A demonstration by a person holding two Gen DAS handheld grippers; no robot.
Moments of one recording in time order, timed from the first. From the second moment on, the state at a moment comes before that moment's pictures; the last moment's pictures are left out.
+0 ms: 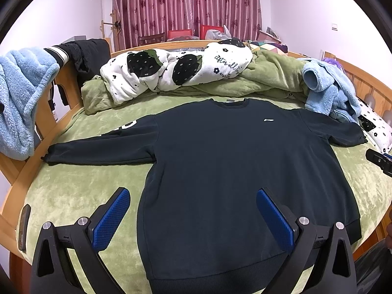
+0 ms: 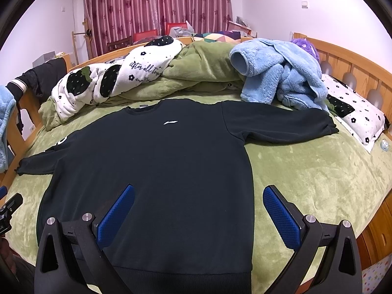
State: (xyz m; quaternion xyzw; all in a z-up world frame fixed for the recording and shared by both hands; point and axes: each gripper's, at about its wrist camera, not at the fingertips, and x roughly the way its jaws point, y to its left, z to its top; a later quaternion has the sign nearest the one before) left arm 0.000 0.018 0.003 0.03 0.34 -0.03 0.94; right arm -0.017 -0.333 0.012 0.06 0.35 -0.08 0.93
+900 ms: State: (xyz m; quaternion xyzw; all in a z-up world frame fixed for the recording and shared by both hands) left arm -0.002 0.019 0.002 0.03 0.34 -0.04 0.94; right arm -0.019 -0.334 0.012 0.06 0.35 -0.08 0.93
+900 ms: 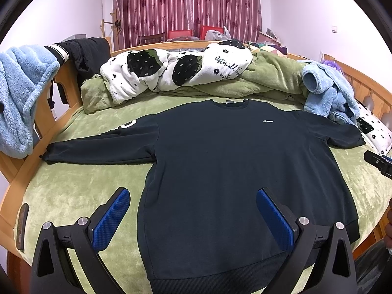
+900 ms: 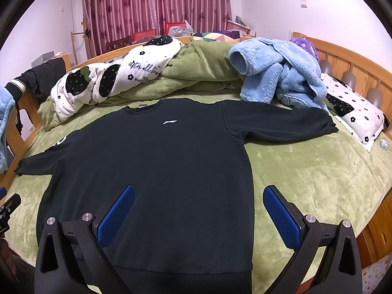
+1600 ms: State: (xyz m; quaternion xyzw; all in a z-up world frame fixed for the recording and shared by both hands) left arm -0.004 0.017 0.001 0.02 0.34 -0.04 0.94; right arm -0.020 -0.333 0.016 0.06 0.35 -0.09 0.93
